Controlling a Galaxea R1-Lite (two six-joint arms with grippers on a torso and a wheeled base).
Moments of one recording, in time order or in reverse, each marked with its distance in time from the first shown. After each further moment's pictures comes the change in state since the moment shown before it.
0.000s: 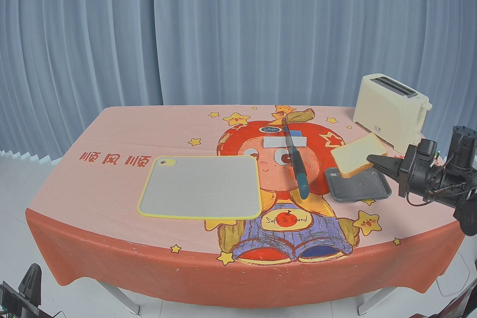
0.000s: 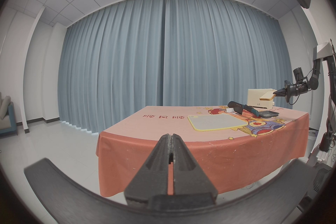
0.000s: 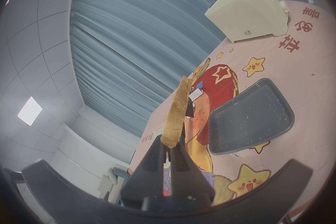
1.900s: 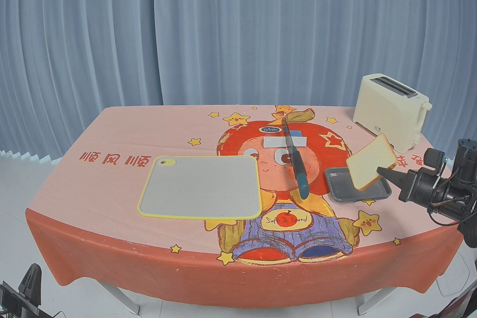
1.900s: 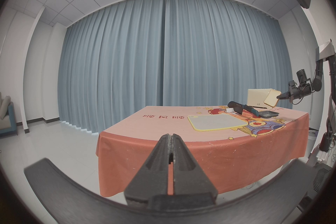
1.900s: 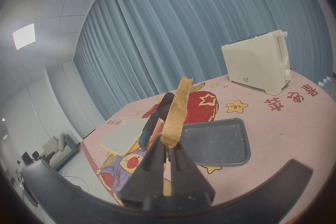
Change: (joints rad) left arm 0.000 0.000 0.000 0.000 0.000 0.000; right arm -0.011 -0.050 0.103 -0.007 -0.142 -0.540
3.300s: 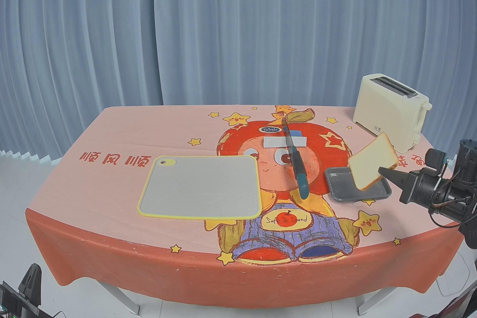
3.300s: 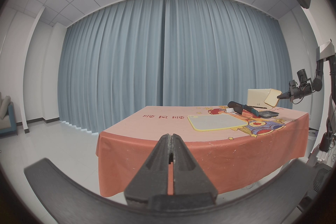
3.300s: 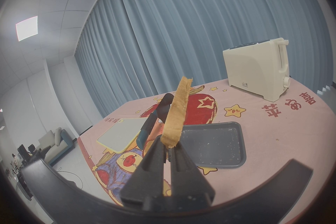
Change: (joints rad) left arm -0.001 0.000 0.000 0.000 0.000 0.000; right arm -0.001 -0.014 0.008 0.001 -0.010 -0.055
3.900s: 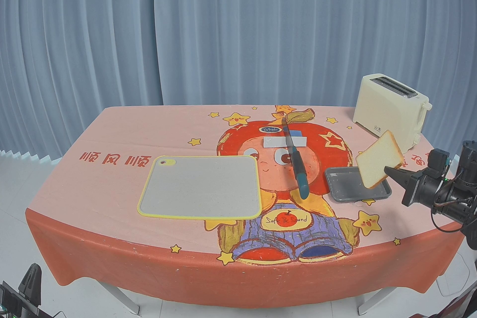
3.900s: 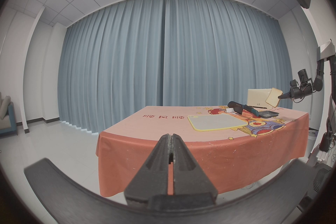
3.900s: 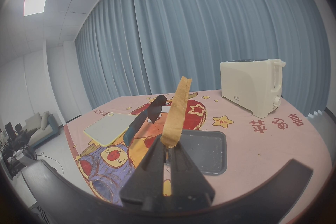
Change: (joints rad) left arm 0.000 0.000 0.000 0.000 0.000 0.000; right arm -0.020 -0.014 0.014 -0.001 -0.048 -0.161
